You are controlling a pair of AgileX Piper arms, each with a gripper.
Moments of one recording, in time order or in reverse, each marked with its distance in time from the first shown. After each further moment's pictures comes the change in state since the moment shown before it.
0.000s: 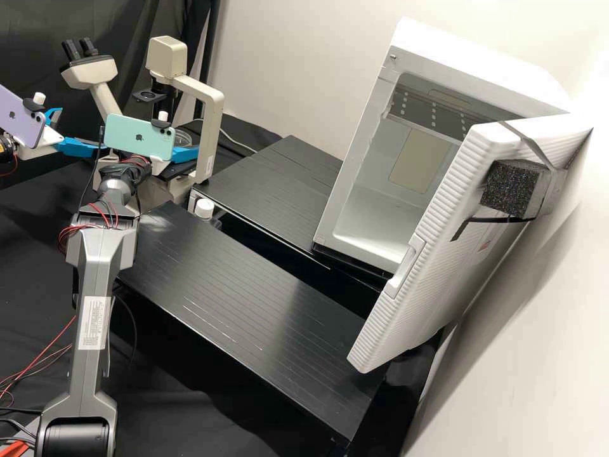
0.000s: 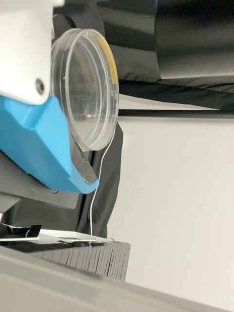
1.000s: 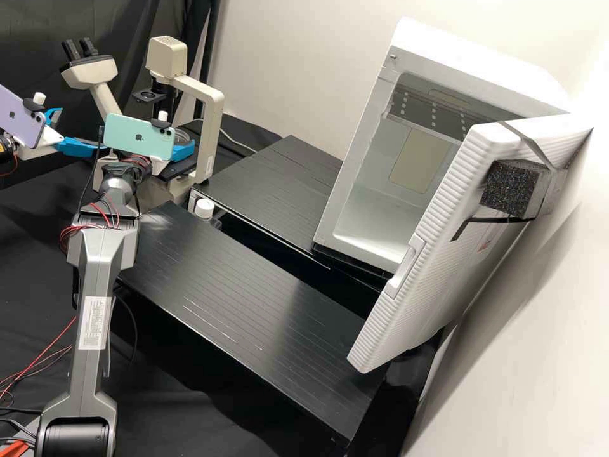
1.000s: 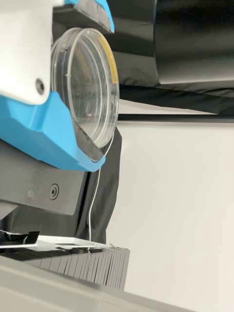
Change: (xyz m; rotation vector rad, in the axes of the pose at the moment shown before) left arm 0.000 0.000 0.000 0.000 0.000 0.000; right arm 0.001 0.000 0.002 0.006 -0.008 -0.036
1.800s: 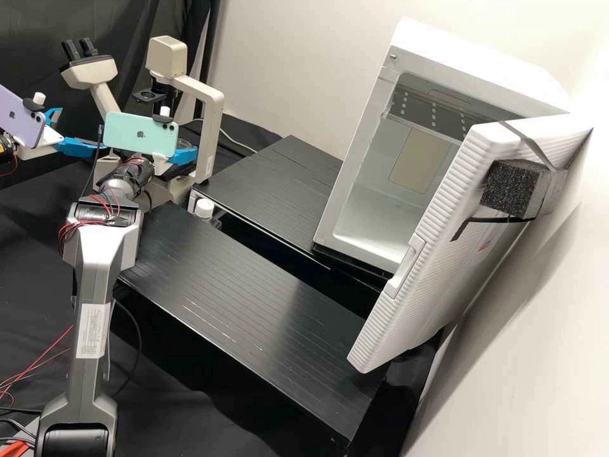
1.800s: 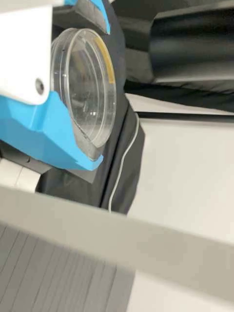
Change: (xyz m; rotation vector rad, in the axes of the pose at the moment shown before) left arm 0.000 0.000 0.000 0.000 0.000 0.000; right arm -0.062 0.034 0.002 -0.054 0.106 0.093
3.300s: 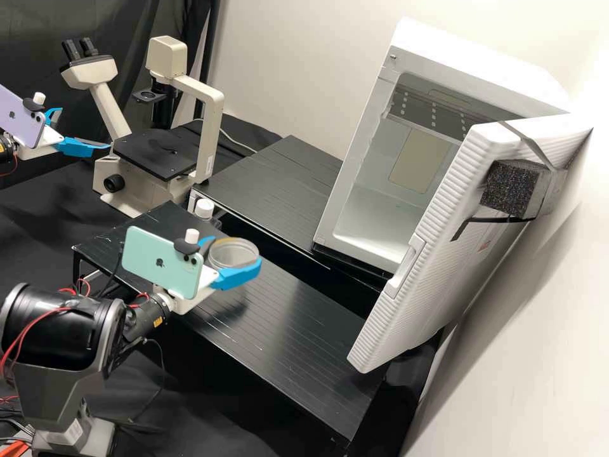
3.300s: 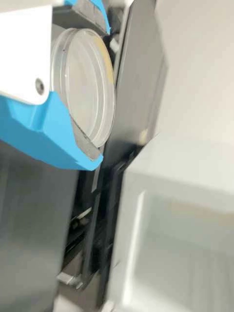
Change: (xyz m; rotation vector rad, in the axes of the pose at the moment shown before) left arm 0.000 0.000 0.000 0.000 0.000 0.000; right arm -0.308 0.051 0.167 -0.072 -0.295 0.365
